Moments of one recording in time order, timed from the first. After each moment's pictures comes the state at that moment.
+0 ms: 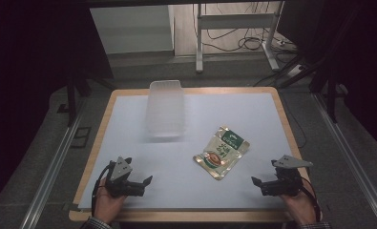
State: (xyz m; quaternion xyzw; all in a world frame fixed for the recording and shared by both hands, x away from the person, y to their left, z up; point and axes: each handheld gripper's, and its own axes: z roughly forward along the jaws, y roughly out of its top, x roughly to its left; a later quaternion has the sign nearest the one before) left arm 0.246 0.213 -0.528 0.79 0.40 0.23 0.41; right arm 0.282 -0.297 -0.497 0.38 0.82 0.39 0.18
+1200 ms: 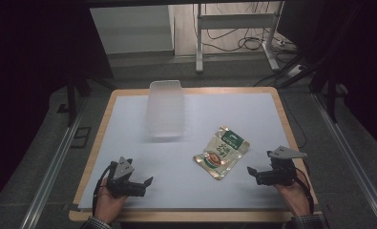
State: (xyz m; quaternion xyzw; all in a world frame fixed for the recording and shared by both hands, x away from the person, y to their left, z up) left arm 0.247 0.209 -0.530 0.80 0.40 0.22 0.39; right arm 0.308 -0.286 -0.494 0.38 0.81 0.40 0.20
